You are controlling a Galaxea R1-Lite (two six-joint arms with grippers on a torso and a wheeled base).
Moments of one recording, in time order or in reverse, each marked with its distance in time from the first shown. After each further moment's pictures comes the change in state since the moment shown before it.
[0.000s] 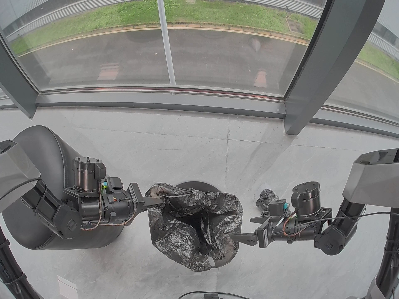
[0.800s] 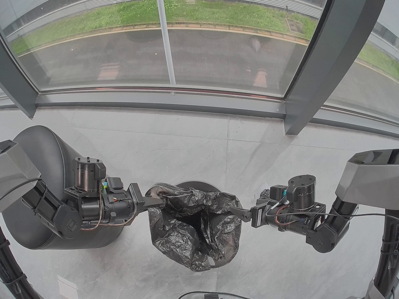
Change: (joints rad) left arm -0.002 0.000 0.000 -0.001 -0.001 0.000; right arm 0.011 0.035 -0.081 -0.098 -0.296 0.153
